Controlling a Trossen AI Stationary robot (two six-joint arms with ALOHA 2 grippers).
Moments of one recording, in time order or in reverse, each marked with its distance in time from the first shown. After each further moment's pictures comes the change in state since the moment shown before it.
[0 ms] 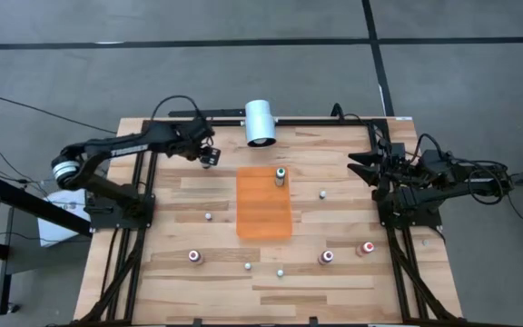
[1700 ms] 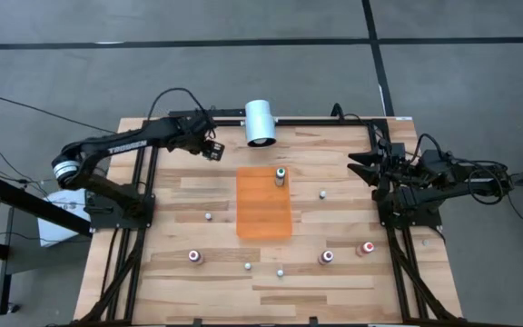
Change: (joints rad) left arm -0.011 -0.009 0.121 -0.036 0.024 0.070; right arm 0.000 0.000 0.000 -0.001 0.001 0.000
